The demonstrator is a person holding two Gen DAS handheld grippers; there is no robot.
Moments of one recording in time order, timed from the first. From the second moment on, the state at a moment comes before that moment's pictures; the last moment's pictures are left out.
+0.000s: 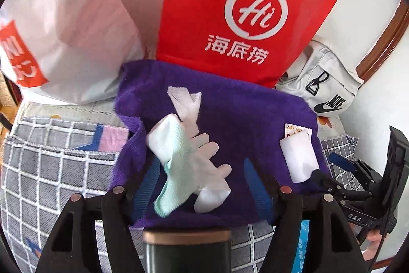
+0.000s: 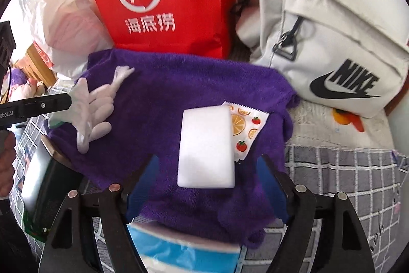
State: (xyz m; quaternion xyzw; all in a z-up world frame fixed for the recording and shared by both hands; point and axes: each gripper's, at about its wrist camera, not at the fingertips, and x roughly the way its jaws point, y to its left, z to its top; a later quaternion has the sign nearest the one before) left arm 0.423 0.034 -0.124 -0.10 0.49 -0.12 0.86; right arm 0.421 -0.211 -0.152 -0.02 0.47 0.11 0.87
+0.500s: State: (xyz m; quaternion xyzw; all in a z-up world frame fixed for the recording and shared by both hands) left arm 0.312 0.088 -0.087 -0.10 0.45 -0.07 0.88; right arm 0.309 -0.176 -0.103 0.02 0.43 0.16 0.89
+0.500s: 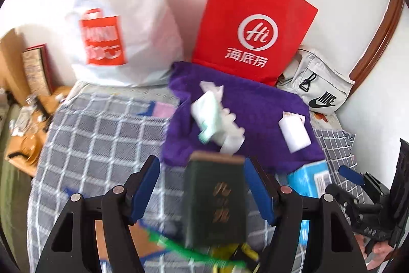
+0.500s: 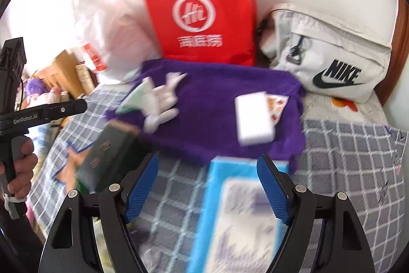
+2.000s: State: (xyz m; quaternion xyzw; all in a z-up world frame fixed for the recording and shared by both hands) left arm 0.228 0.108 -0.163 -0.20 0.51 -0.07 0.84; right arm 0.180 -0.158 -0.155 -0.05 0.46 0.16 0.87
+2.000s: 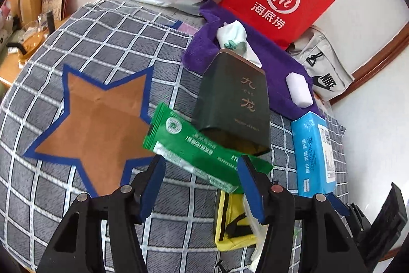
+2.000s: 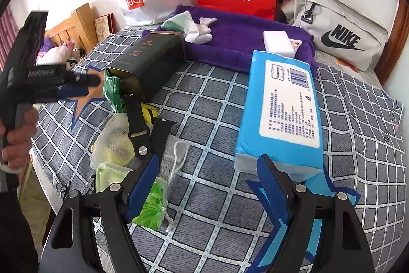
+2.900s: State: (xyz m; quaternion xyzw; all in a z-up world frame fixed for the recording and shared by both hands) left arm 0.231 0.117 -0.197 -0.18 0.55 -0.02 0.82; right arm 0.187 -0.110 -0.160 -0.05 0.45 0.23 0.86
